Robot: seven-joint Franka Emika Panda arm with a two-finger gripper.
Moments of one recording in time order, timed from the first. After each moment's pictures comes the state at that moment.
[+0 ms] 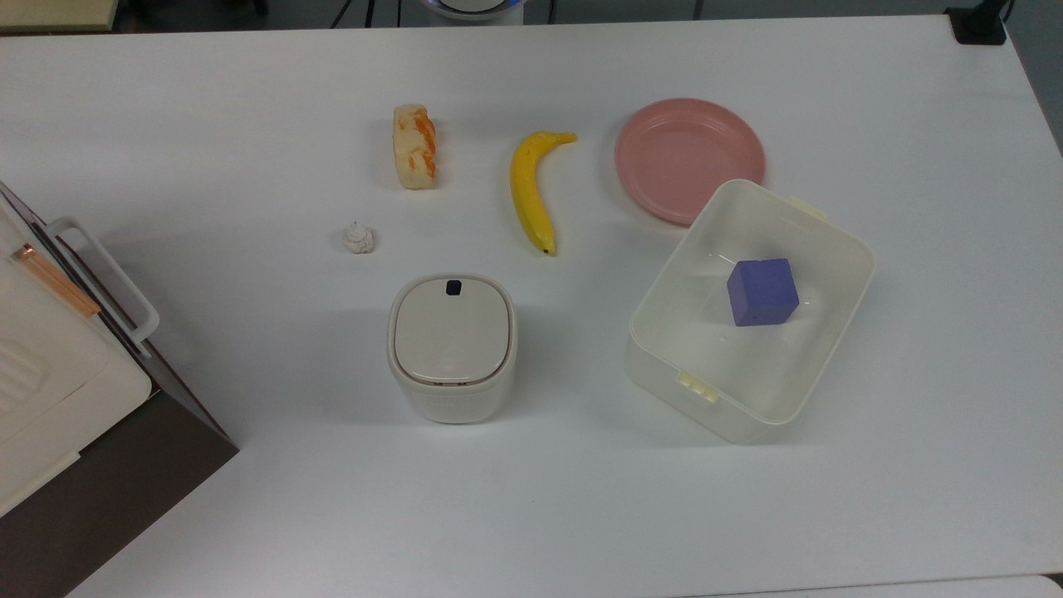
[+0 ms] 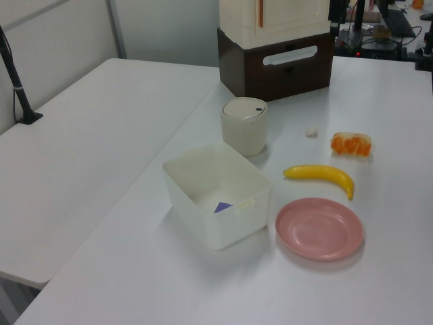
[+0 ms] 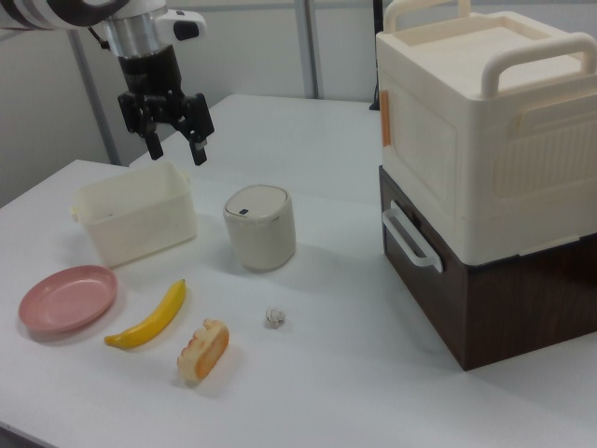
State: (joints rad) arm 0.09 -0.04 -0.13 -1.55 -0.06 1.53 -0.07
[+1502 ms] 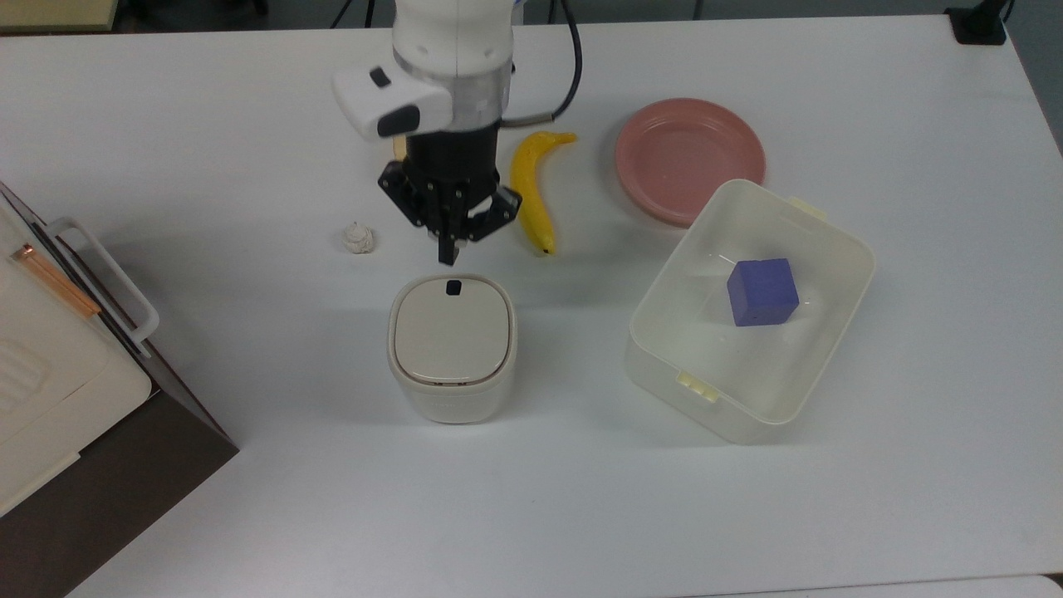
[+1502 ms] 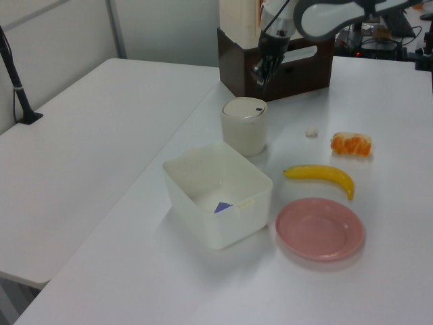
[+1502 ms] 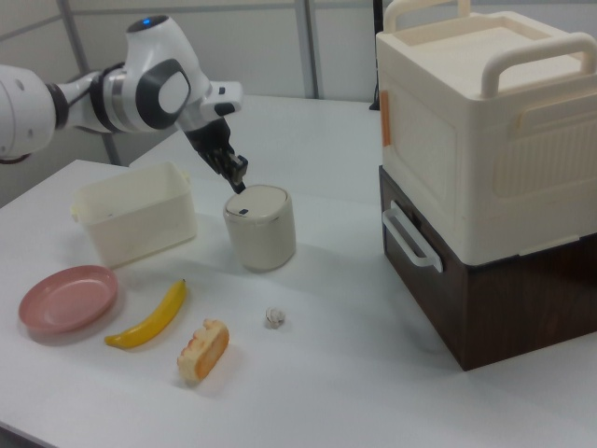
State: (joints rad) arm 0.12 0.31 -0.07 -1.57 -0.11 2.16 0.38
